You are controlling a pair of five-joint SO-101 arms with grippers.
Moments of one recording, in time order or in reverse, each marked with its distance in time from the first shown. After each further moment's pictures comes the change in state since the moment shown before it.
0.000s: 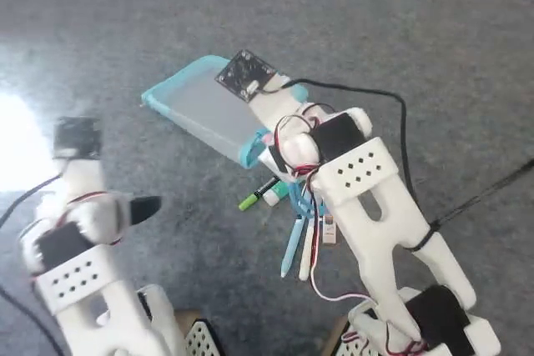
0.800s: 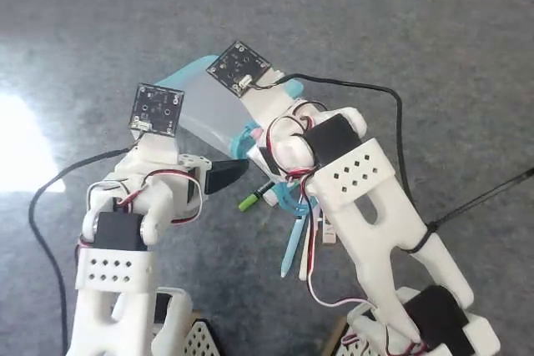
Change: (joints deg) left arm 30.9 0.0 -2.9 -10.3 20.3; right arm -2.7 0.0 -2.1 0.3 -4.6
